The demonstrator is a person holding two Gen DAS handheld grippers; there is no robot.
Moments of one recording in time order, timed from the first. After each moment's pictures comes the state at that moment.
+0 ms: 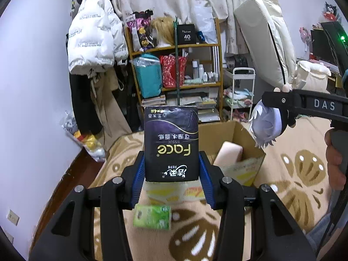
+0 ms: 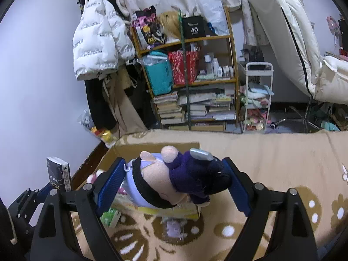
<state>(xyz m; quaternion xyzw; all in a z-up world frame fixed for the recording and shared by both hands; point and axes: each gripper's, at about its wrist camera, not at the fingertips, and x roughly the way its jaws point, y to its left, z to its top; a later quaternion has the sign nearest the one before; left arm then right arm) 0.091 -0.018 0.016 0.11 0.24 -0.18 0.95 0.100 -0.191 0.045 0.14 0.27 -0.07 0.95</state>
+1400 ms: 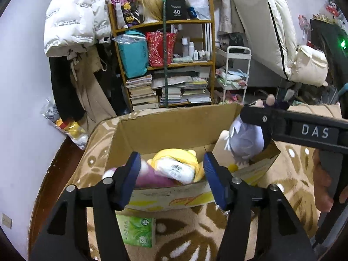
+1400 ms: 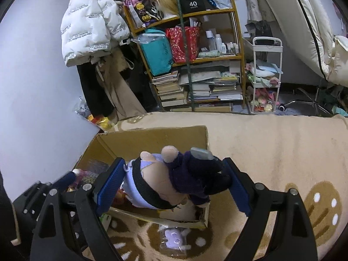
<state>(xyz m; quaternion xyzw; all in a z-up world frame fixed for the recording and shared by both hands) 0.154 -0.058 -0.033 0.11 0.31 -0.21 0.92 0.159 -0.207 -0.021 0.17 0.34 -0.05 0.92</state>
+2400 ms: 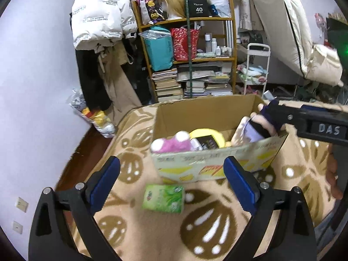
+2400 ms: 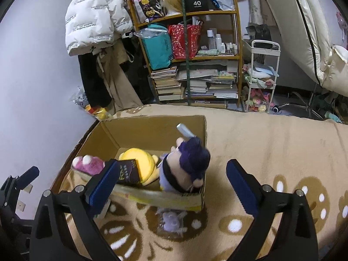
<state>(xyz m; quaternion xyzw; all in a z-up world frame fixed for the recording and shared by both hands) 0.111 -0.012 -0.012 0.13 0.32 -0.12 0.93 0.128 -0.186 -0.005 0.13 0.36 -0.05 0.92</state>
